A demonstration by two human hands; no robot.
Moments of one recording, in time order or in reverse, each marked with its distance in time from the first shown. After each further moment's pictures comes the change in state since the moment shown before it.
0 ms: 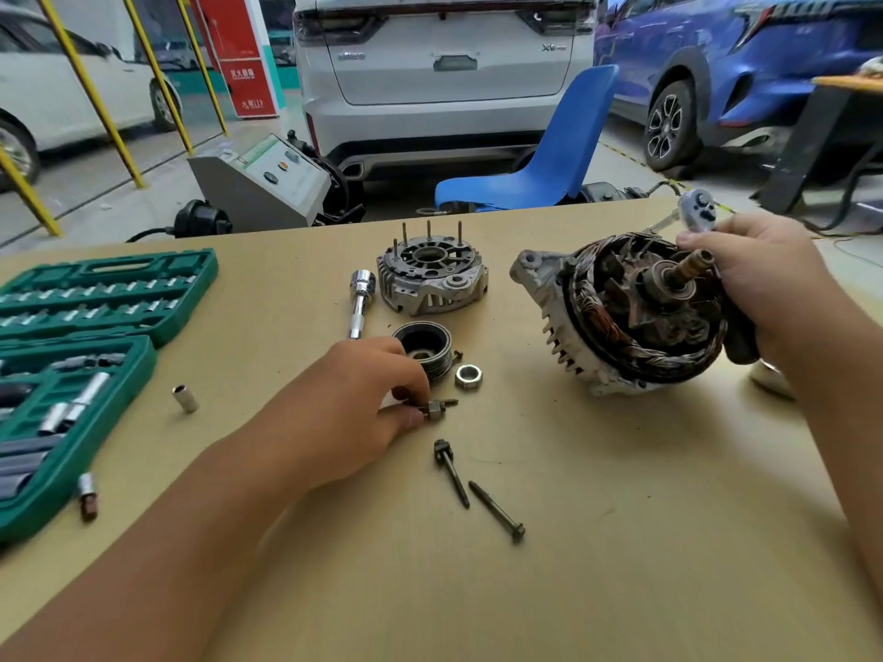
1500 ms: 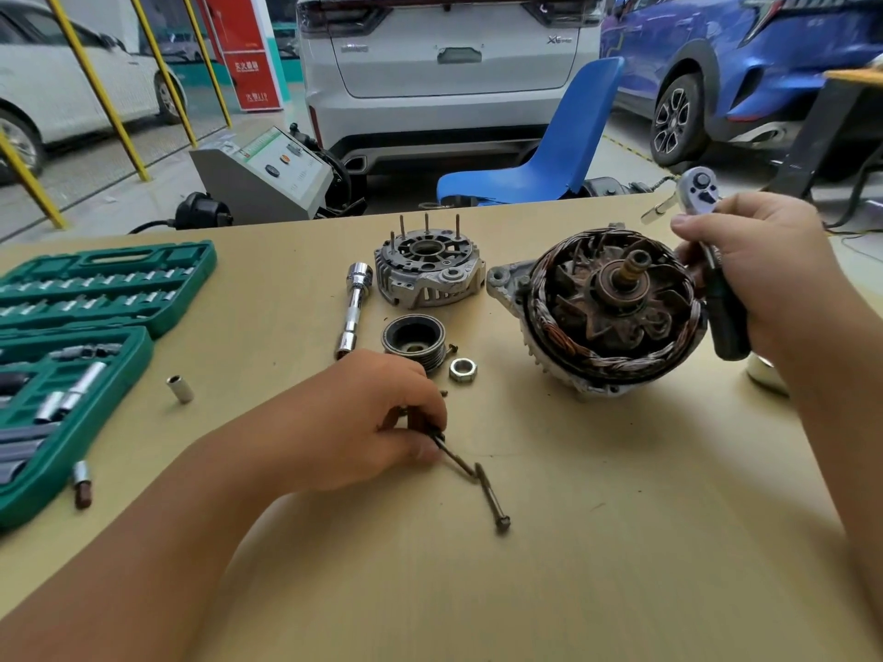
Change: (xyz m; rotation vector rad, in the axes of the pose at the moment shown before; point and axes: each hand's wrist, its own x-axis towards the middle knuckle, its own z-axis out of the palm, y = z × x) left_hand -0.004 0.005 -0.002 -0.114 -0.155 0.199; right_hand 0.005 -0.001 0.000 0.063 -0.061 -0.086
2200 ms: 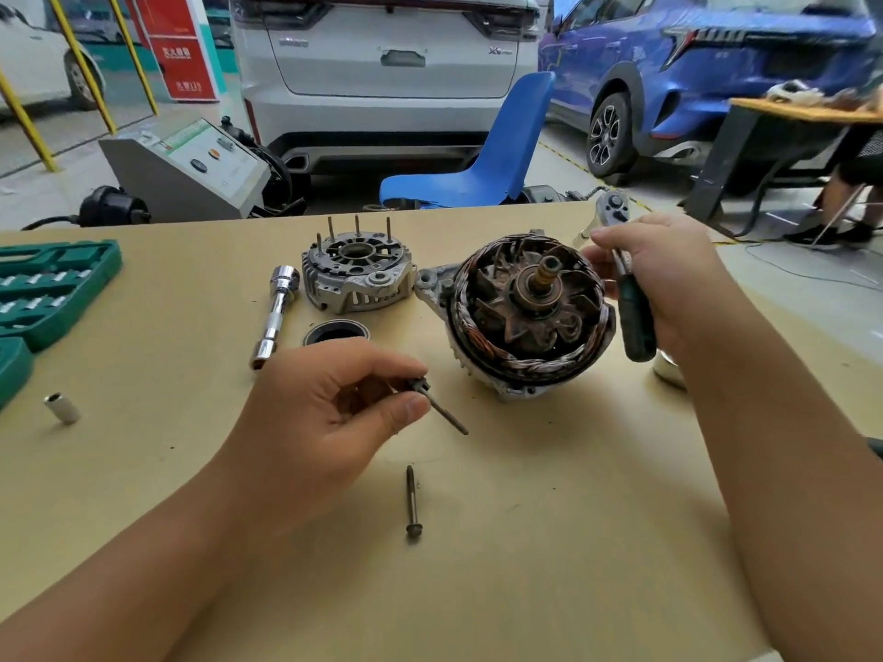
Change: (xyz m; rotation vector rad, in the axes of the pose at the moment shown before) left_hand 0.016 0.039 0.040 -0.441 0.593 0.098; right_hand 0.011 0.005 -0.003 0.056 0.005 0.125
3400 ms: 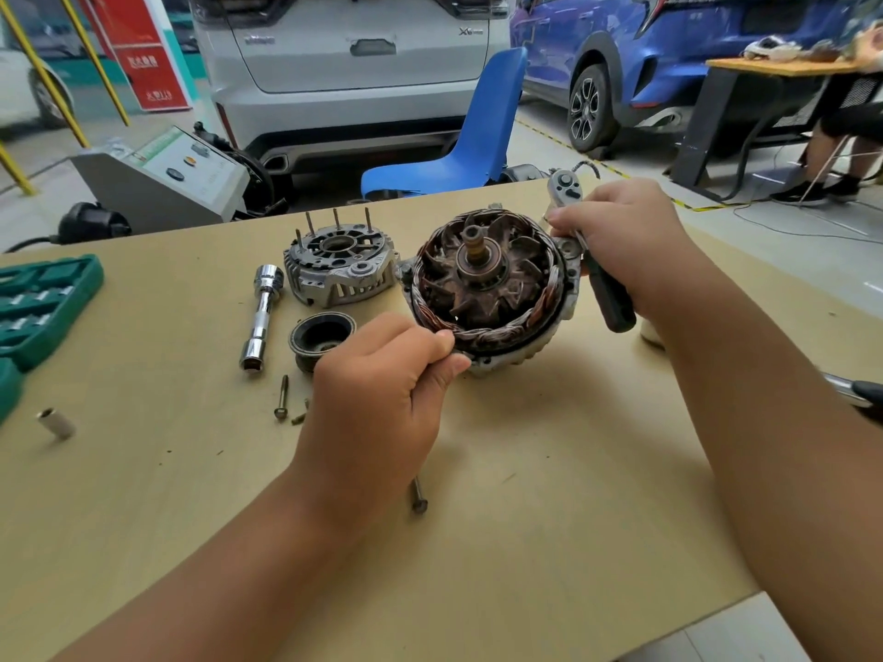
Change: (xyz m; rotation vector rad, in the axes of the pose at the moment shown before) left_hand 0.011 0.011 0.046 0.394 0.194 0.296; right_hand -0.009 -0.005 0.009 -0.386 0.040 -0.065
